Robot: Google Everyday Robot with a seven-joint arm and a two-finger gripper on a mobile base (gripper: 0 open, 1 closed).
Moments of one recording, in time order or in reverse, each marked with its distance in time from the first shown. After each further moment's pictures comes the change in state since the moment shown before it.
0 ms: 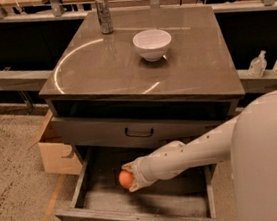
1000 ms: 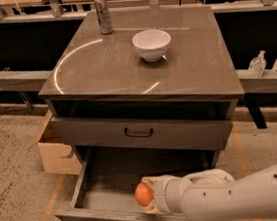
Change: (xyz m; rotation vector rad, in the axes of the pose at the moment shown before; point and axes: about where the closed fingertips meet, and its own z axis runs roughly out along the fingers) arm -0.035 0.065 -0.141 0.156 0.059 0.280
